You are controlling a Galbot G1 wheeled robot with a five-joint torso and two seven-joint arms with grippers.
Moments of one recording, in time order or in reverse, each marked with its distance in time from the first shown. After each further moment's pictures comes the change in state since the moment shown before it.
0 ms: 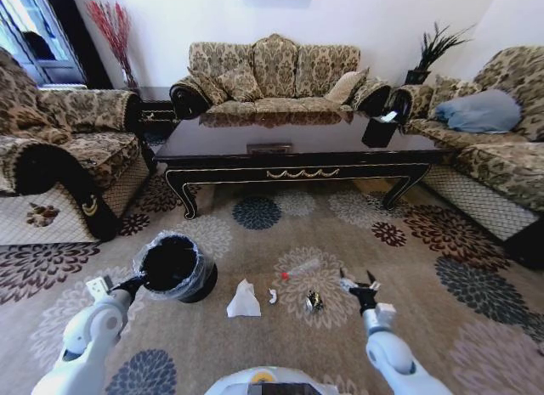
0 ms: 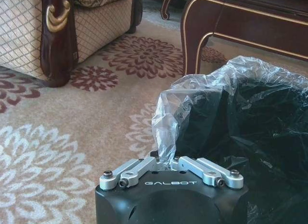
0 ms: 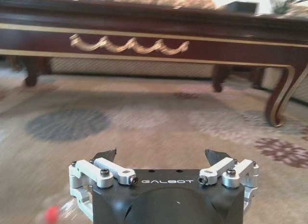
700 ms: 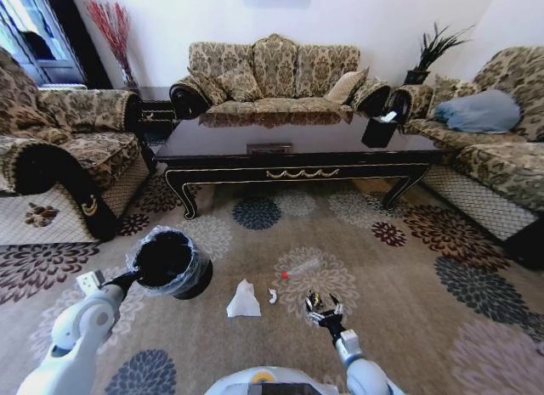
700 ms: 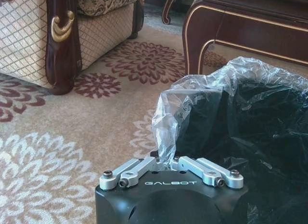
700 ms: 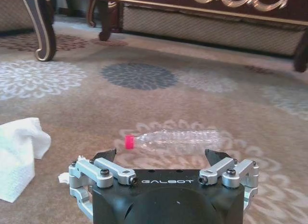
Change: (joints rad) left arm 0.011 0.028 -0.030 -0.024 -0.029 0.014 -0.013; right arm 0.131 -0.082 -0.291 -0.155 -0.044 0.008 -0.091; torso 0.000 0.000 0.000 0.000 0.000
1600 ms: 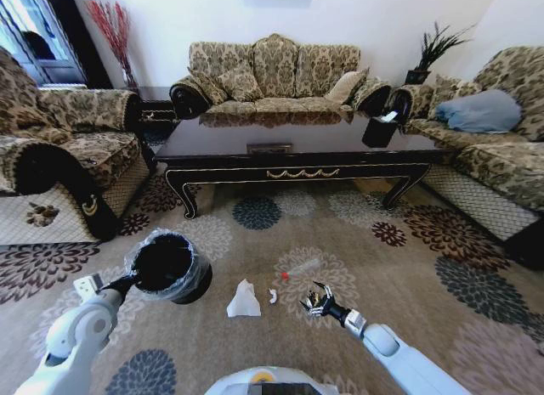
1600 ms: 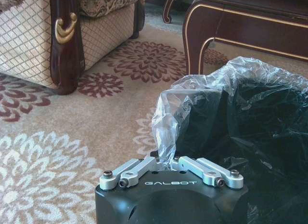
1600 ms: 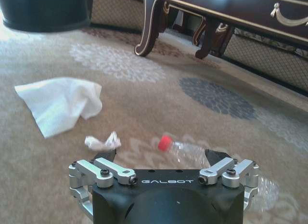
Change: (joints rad) left arm 0.054 -0.008 -0.018 -0.053 0.008 0.004 -0.012; right arm 0.233 -0.013 0.005 -0.384 -0.266 0.299 -0.510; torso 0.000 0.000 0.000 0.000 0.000
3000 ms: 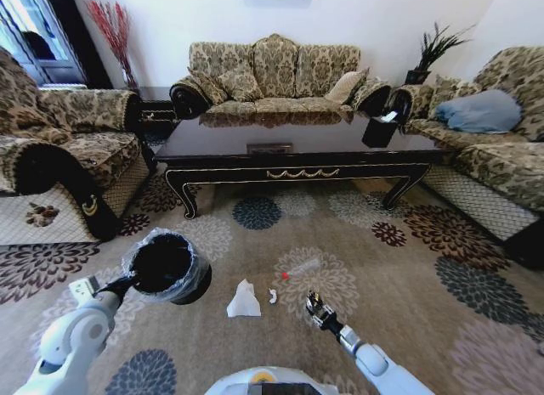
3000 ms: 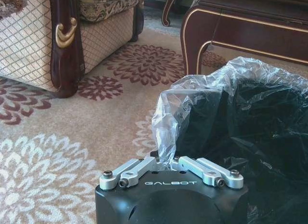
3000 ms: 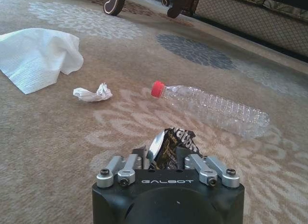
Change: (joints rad) left arm 0.018 -0.006 -0.009 -0.032 0.001 0.001 -0.006; right arm -0.026 0.090 -0.021 -0.121 -0.020 -0.054 0.171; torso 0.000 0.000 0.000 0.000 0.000
